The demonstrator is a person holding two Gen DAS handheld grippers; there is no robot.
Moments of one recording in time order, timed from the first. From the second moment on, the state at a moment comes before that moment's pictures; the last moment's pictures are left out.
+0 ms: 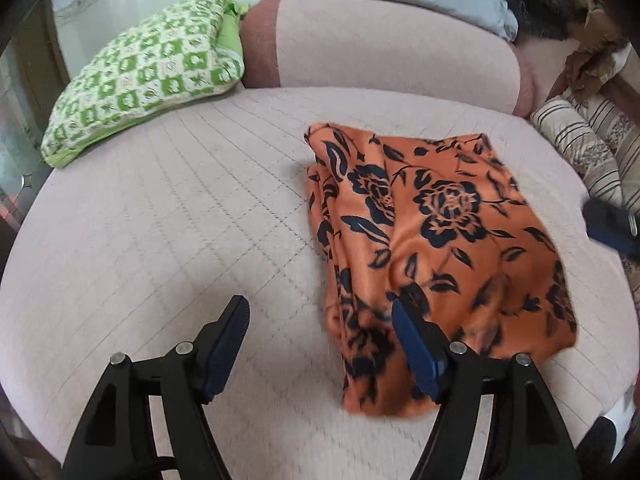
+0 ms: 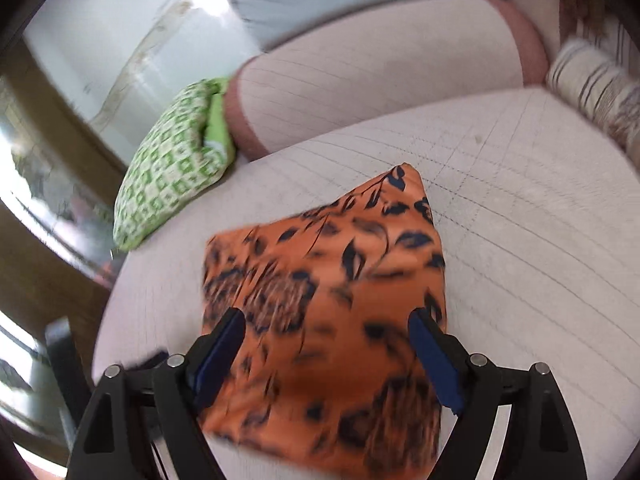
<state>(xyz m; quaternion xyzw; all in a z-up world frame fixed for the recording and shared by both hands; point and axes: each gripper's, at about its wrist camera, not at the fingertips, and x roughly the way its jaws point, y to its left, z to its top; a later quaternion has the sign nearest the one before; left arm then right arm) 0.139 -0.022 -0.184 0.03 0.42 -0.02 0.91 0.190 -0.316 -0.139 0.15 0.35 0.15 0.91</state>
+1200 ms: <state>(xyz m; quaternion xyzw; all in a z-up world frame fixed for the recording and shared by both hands) -0.006 -0.028 -0.112 0.02 0.32 0.01 0.95 0.019 -0.275 -0.106 -0.02 0.32 0.03 0.95</state>
